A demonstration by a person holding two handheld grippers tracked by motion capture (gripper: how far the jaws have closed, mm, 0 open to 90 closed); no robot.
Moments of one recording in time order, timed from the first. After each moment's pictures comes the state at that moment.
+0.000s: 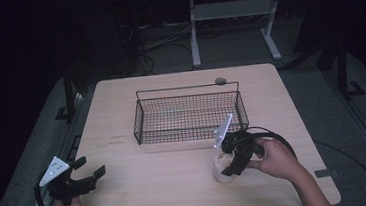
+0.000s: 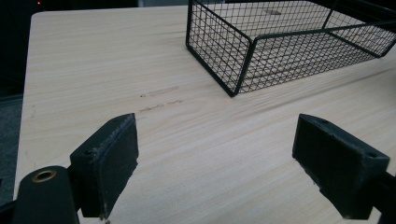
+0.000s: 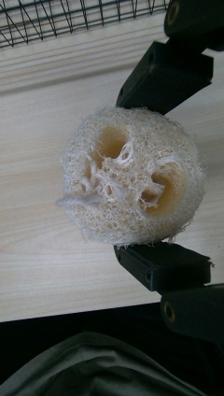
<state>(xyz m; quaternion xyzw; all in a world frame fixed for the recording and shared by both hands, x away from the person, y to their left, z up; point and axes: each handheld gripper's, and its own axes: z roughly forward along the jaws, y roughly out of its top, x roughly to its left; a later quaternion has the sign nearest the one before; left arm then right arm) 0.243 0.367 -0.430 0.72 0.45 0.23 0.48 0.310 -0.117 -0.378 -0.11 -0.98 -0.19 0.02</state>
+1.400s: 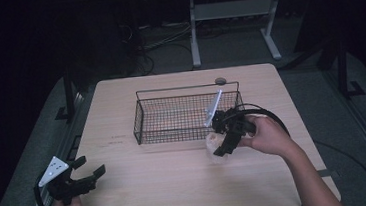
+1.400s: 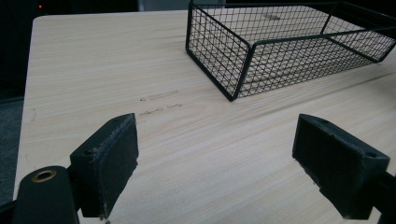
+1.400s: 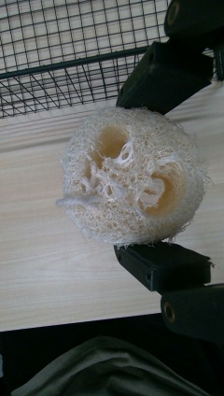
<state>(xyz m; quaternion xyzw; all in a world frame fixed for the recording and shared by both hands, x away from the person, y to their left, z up) 0.242 0.367 -0.429 0.71 0.45 0.23 0.48 0.346 -0.099 -0.332 -0.10 -0.98 -0.18 0.01</state>
